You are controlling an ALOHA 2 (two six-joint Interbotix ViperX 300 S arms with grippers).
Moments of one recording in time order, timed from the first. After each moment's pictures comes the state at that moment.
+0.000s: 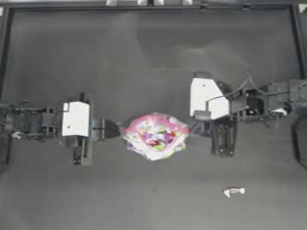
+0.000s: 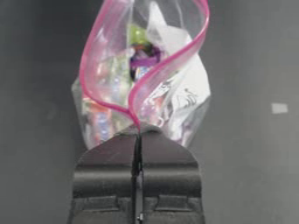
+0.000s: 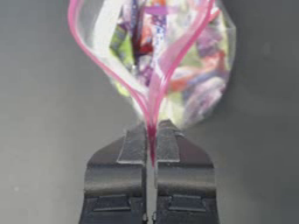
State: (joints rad) left arm 0.05 -0.17 0.96 -0.09 -0.31 0.19; right arm -0.09 -0.21 0.66 0.10 0.52 -0.01
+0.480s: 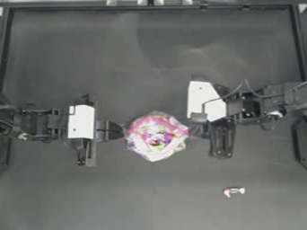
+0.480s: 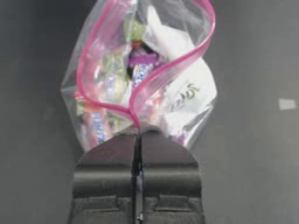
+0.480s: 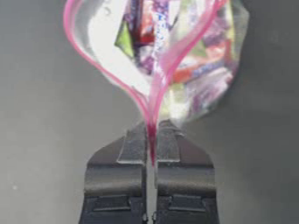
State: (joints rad) left arm 0.05 -0.11 0.94 -0.09 -0.35 0.22; right arm -0.08 -0.18 0.66 0.10 0.51 0.01
